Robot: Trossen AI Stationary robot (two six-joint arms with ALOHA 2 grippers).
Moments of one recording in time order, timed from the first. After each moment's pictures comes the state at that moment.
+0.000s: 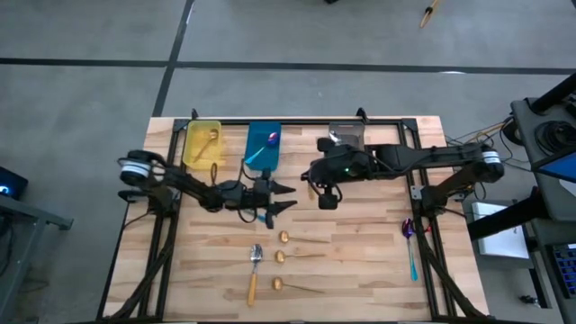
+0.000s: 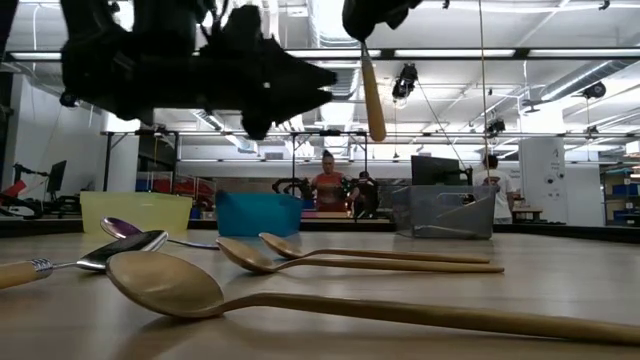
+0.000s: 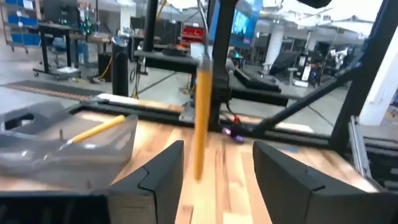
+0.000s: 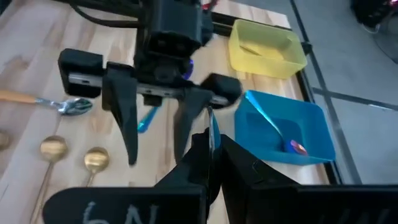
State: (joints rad) left arm -0.08 1.75 0.56 1.25 -0.17 -0.14; right arm 0.03 1.46 1.40 -0.54 0.13 -0.18
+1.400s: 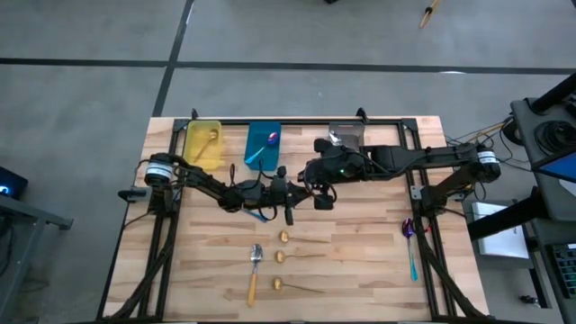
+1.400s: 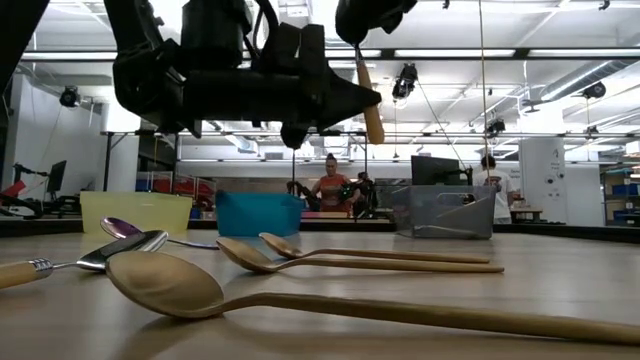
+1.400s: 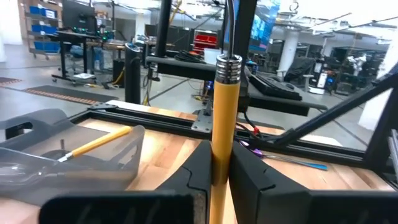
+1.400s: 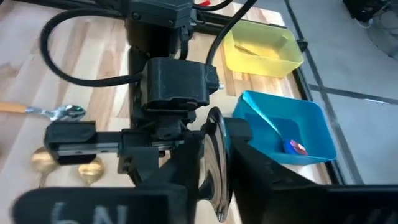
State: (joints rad) left arm -0.04 1.93 0.76 1.26 -0.20 -0.13; right arm 0.03 1.50 1.40 -0.51 0.15 -0.15
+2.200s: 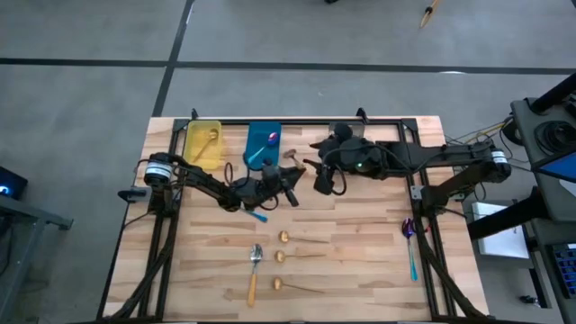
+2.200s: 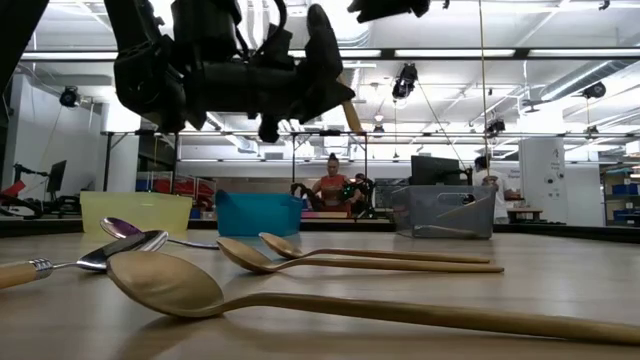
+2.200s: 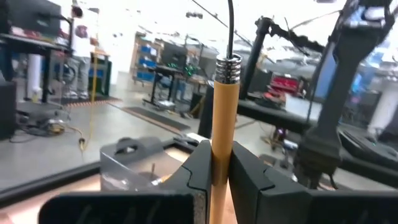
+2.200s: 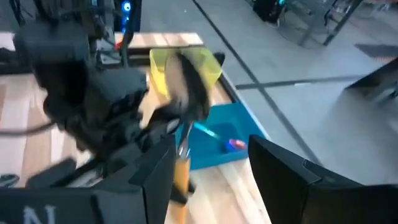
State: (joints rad) left arm -0.04 1.93 0.76 1.40 -0.58 -0.13; right arm 0.03 1.40 1.37 -0.46 0.44 0.01
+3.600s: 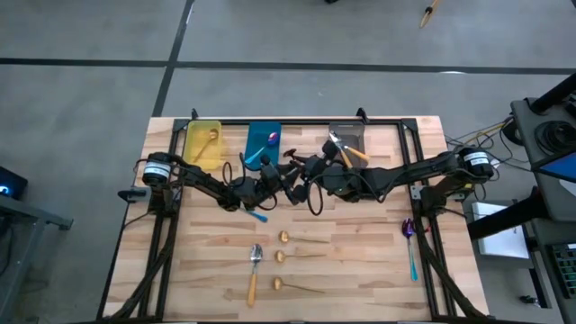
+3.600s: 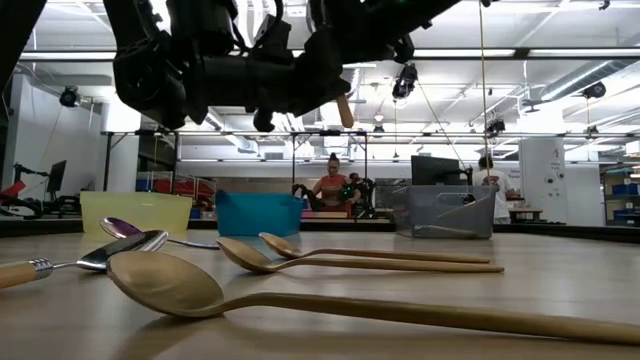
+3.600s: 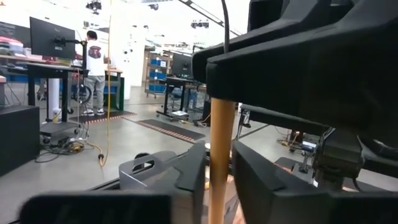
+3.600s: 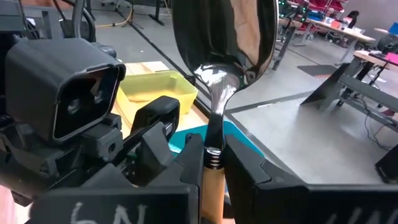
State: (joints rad) left arm -0.04 1.91 0.76 1.42 -0.61 -0.02; right arm 0.08 1.57 1.09 0.19 0.71 -0.01
